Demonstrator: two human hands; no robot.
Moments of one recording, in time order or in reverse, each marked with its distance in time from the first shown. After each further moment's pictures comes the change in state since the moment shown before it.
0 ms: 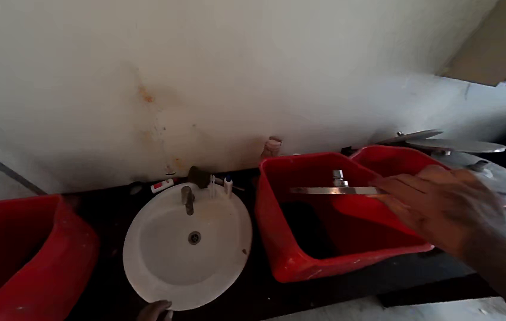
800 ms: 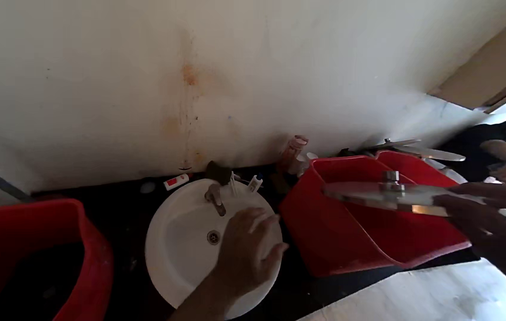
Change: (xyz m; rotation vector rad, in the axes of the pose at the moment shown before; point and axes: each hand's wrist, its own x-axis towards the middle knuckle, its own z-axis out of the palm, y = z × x) left_hand 0.182 0.131 -0.097 -0.214 0.239 0.847; right_hand 0.106 -0.175 -0.075 -0.046 -0.253 0.243
